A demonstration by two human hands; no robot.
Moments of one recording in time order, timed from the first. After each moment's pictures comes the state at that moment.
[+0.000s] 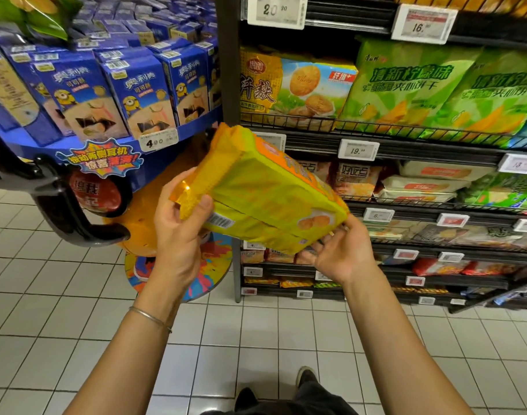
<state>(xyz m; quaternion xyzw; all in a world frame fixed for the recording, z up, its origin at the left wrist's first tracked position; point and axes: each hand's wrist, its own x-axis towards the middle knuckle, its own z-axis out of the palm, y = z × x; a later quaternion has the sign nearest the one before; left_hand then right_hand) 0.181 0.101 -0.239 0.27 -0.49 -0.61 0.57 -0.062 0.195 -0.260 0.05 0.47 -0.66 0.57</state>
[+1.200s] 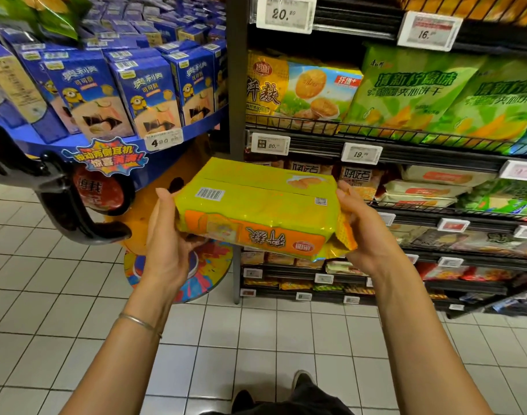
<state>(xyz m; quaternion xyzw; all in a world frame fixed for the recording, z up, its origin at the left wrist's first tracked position) 0.198 0.093 -0.249 0.40 -0.36 -0.67 0.51 -0.087 0.199 -0.229 -0.21 0.49 -0.66 0.53</state>
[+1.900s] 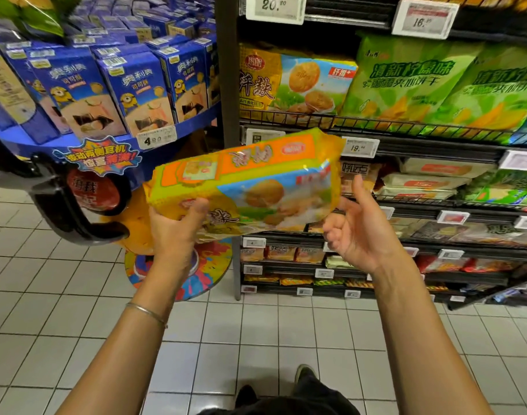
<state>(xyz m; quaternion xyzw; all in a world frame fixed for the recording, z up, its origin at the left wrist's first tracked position) 0.181 0.094 -0.250 0.37 -0.48 -0.53 0.59 -0.091 0.211 -0.225 -0.21 0.45 -0.60 0.63</state>
